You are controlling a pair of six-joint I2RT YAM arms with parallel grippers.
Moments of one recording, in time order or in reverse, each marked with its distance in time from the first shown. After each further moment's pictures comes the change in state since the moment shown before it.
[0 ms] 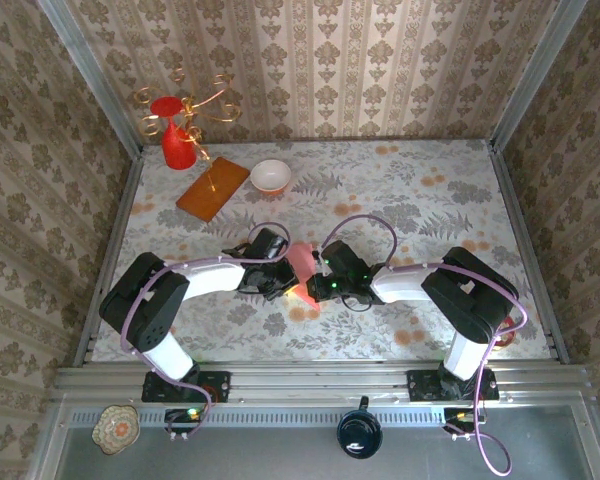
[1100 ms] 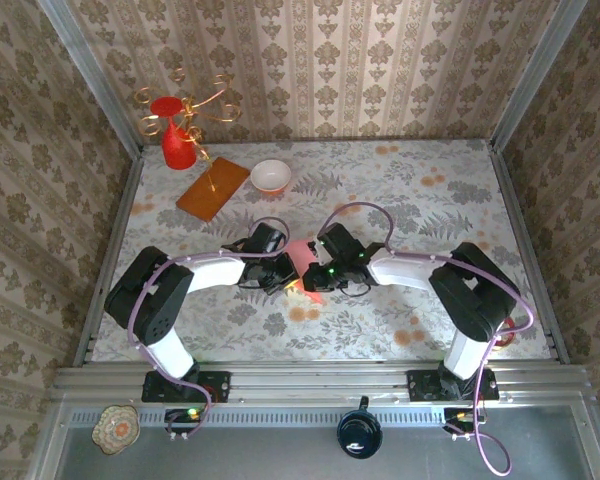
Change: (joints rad) left arm 0.046 0.049 0.031 0.032 0.046 0.048; right arm -0.049 0.009 0.192 -0.302 -0.197 0.035
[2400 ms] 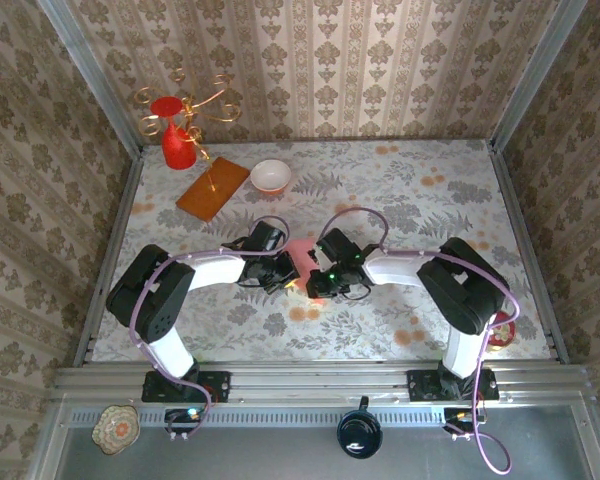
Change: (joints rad) left arm 0.014 0.017 0.011 0.002 0.029 0.010; right arm -0.006 0.045 -0.024 -0.044 0.000 -0.064
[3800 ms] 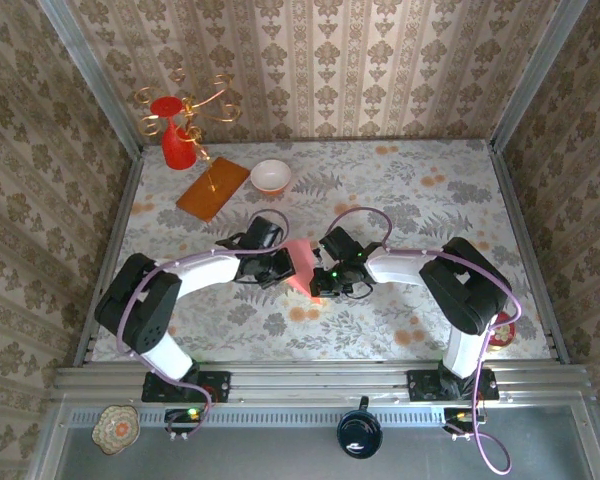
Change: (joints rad) left arm -0.011 -0.095 0.033 -0.101 -0.056 0.140; right arm -0.012 0.005 0.018 -0.031 0.009 0.062
